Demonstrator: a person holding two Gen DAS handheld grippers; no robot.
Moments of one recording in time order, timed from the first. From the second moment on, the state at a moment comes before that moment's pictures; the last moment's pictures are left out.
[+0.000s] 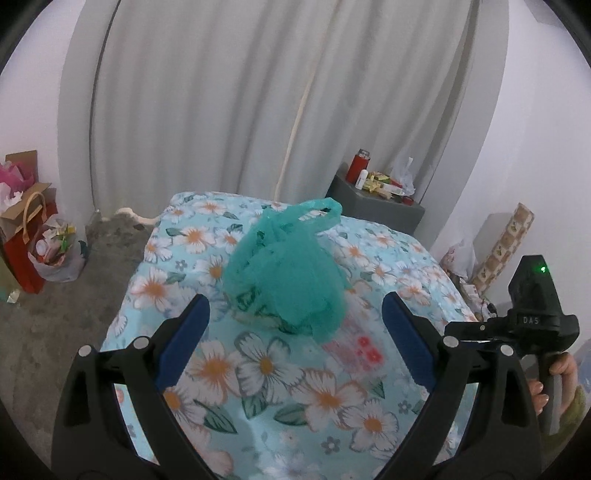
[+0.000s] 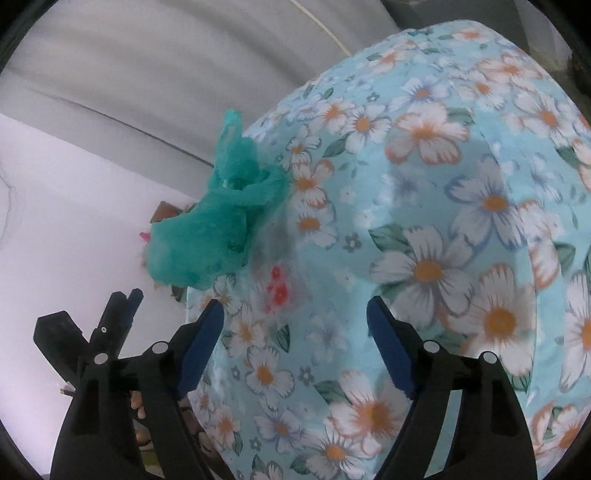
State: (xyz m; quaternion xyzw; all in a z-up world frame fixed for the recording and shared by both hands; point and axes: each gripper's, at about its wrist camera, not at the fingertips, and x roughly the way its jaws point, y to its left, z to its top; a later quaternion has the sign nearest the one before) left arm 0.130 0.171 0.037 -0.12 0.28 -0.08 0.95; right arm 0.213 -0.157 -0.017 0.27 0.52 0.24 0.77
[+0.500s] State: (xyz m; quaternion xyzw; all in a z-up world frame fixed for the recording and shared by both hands) left arm 0.121 0.211 0.013 -0.18 0.30 -0.04 0.94; right arm 0.292 0.035 0.033 -0.17 0.41 0.36 0.82
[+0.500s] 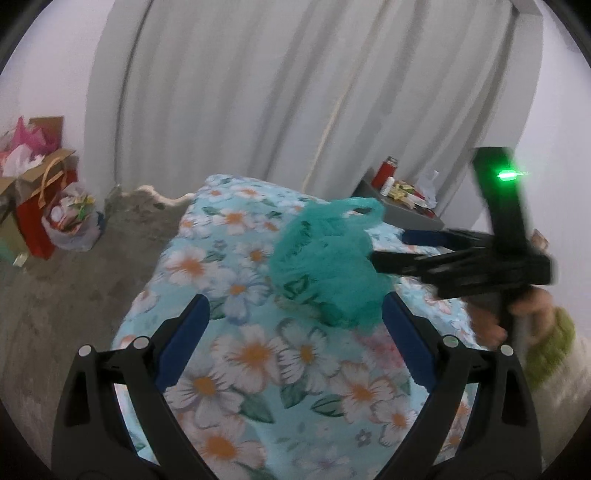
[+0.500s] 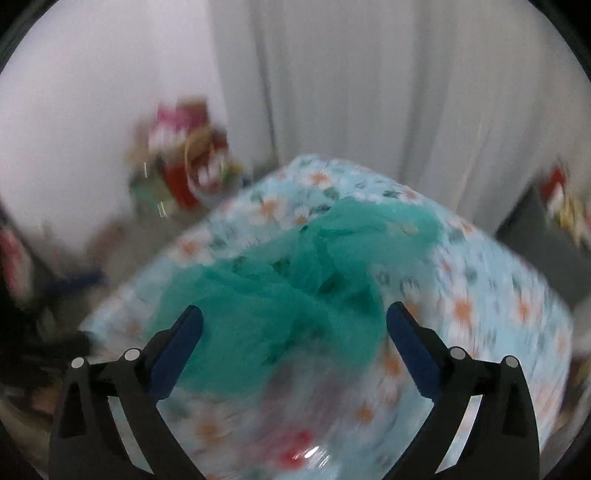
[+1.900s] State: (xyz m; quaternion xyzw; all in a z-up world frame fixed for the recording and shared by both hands) left arm 0.174 0.114 -0.023 -0.18 0.40 -0.16 0.88; right arm 0.216 -0.182 0.038 0.07 0.43 0.20 0.88
